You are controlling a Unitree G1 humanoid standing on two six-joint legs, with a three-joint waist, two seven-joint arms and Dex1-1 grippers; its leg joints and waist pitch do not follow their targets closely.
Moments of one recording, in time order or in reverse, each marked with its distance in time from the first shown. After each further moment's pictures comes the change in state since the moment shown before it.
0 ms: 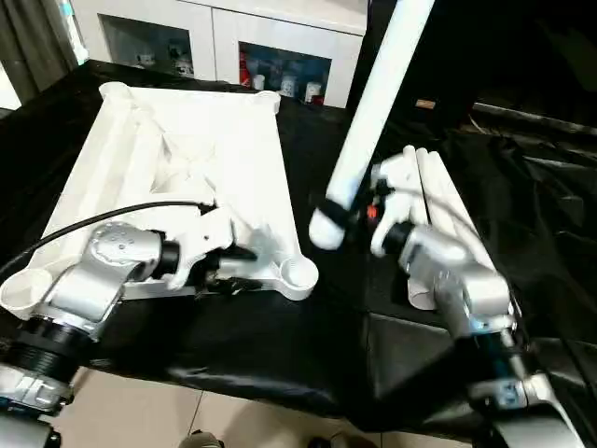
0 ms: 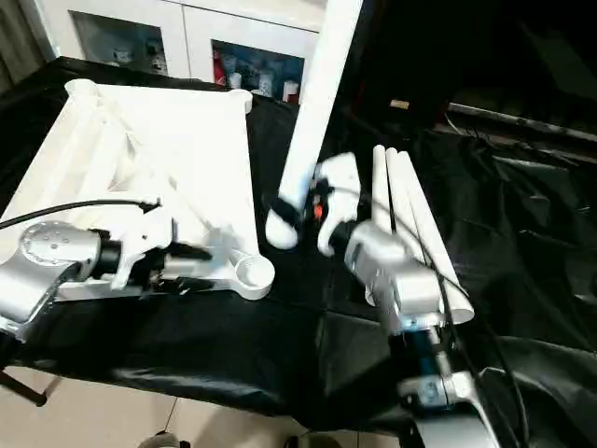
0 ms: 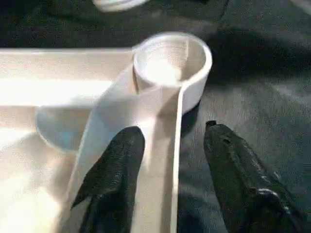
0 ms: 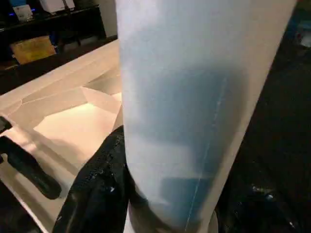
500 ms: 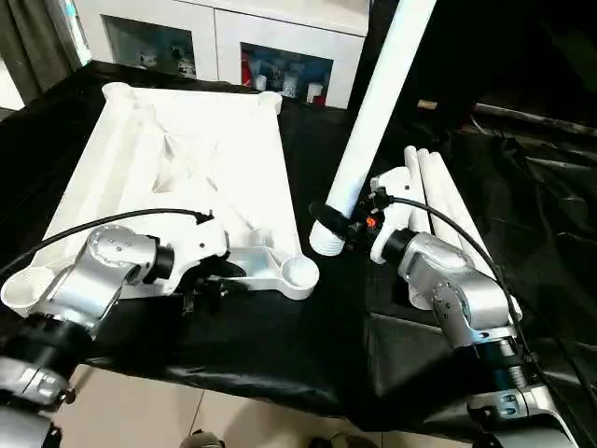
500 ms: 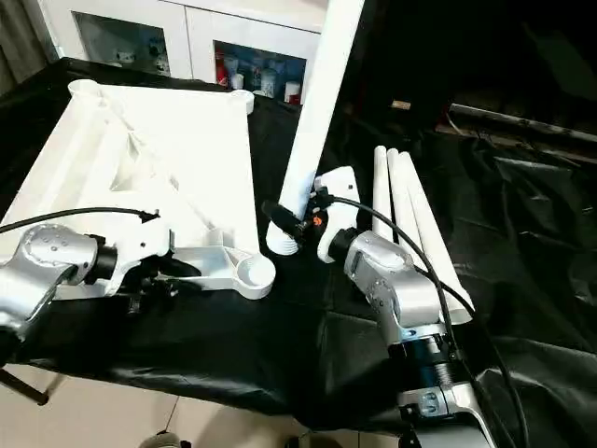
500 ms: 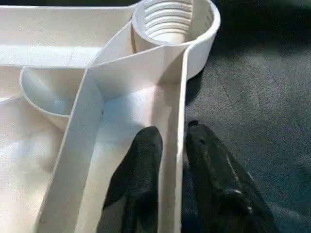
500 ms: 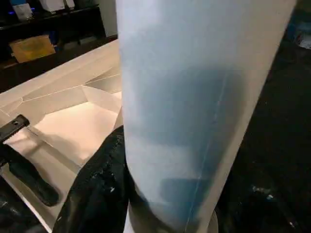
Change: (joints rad) left arm -0.035 -0.005 -0.022 0.083 0.047 -0.011 -0.021; right arm 0.015 0.004 0.002 -0.030 -0.018 0.000 -0.005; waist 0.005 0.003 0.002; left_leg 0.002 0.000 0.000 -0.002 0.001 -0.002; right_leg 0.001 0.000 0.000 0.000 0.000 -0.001
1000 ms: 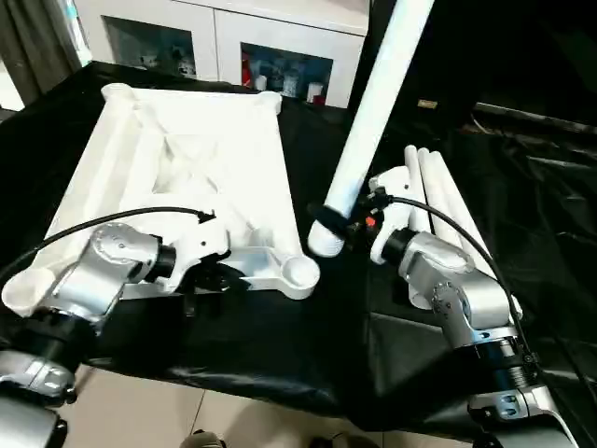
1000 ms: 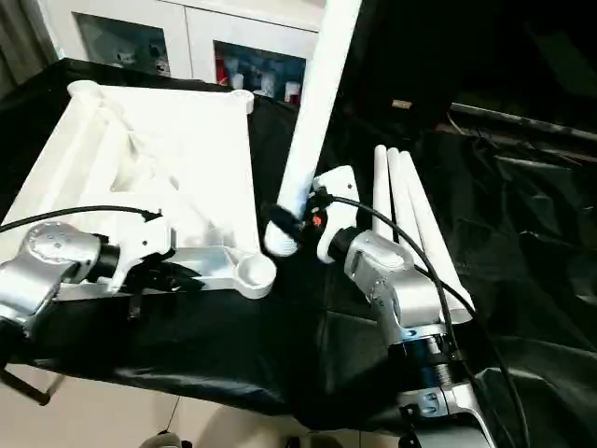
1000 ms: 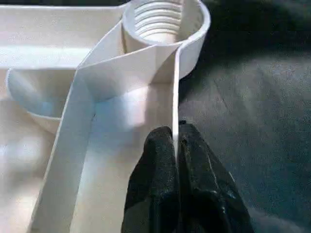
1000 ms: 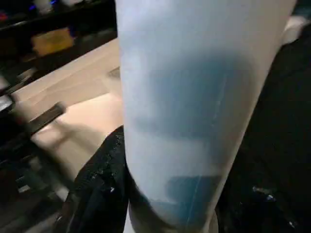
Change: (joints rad) left arm -0.041 -0.069 -0.001 0.065 0.021 0.001 0.008; right arm 0.000 -0.020 0.034 -0.012 0.022 0.076 0.068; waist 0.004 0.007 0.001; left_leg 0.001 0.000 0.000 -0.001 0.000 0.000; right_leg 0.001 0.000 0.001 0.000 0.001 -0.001
